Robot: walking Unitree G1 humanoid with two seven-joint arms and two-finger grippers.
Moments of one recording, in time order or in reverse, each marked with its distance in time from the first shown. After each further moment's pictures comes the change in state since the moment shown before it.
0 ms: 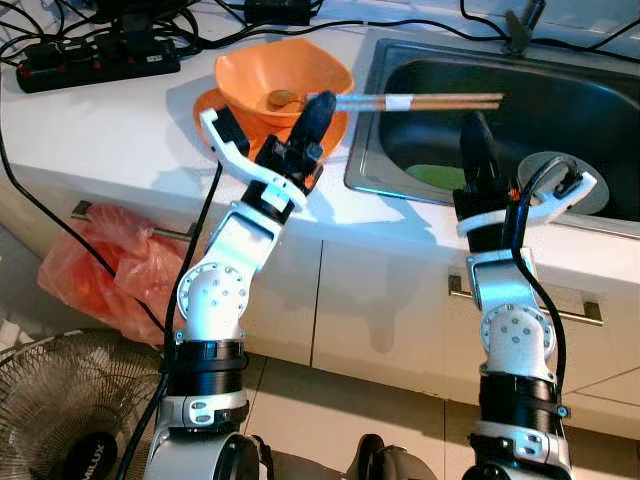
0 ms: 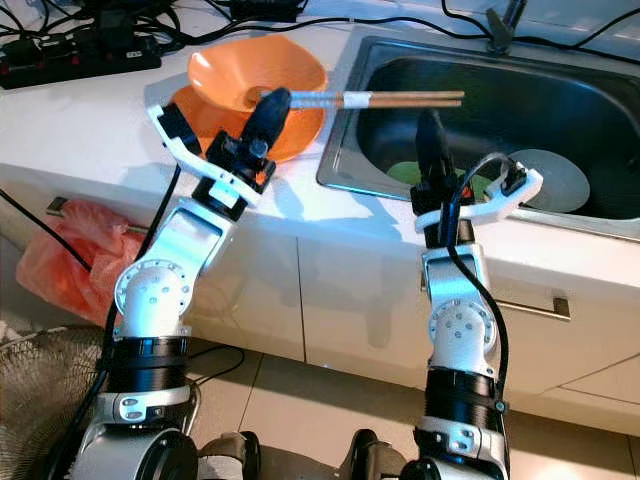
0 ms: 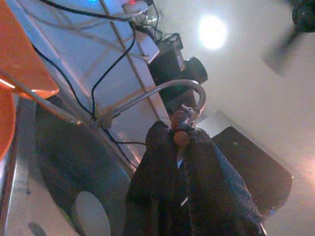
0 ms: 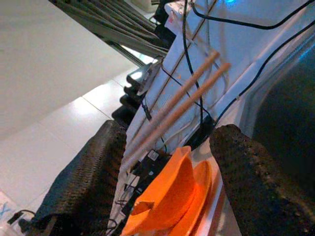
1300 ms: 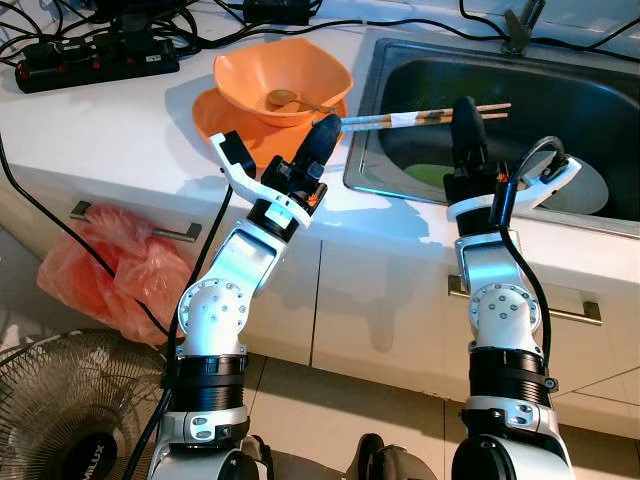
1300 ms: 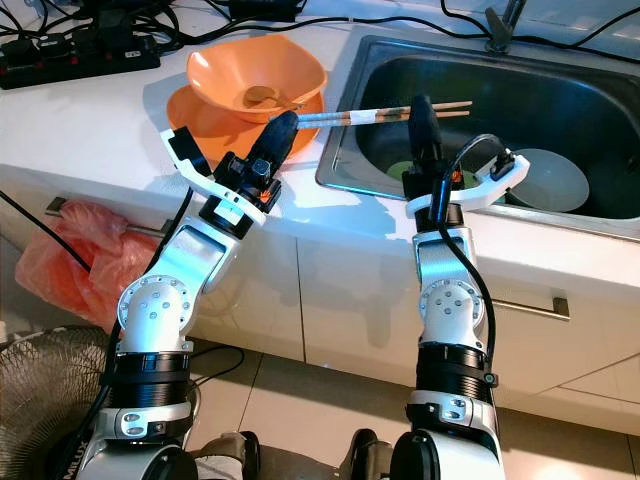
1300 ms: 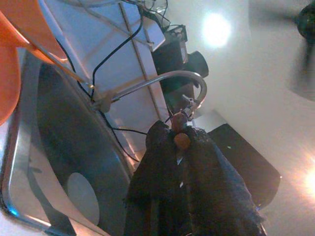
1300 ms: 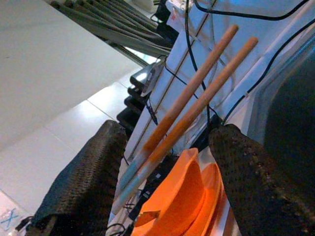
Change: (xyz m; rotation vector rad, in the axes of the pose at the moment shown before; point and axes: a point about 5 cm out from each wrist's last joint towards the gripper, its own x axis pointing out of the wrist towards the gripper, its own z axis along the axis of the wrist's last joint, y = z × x) left arm -0.010 0.005 -0.012 -0.100 0.027 0.019; right arm 0.016 -0.004 -0.009 0.044 0.004 0.010
